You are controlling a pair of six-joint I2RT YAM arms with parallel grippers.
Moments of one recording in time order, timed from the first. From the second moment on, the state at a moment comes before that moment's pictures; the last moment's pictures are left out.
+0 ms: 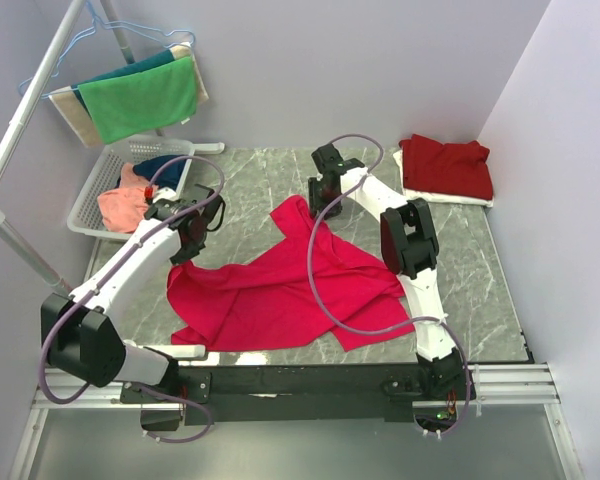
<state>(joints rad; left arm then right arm) -0.39 1.38 1.20 -1.15 -0.64 -0.98 0.44 2.38 2.02 -0.77 -0.03 0.38</state>
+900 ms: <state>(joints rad) -0.39 1.48 1.25 -1.07 -0.63 -0.86 0.40 2.09 1.74 -0.90 0.18 0.50</state>
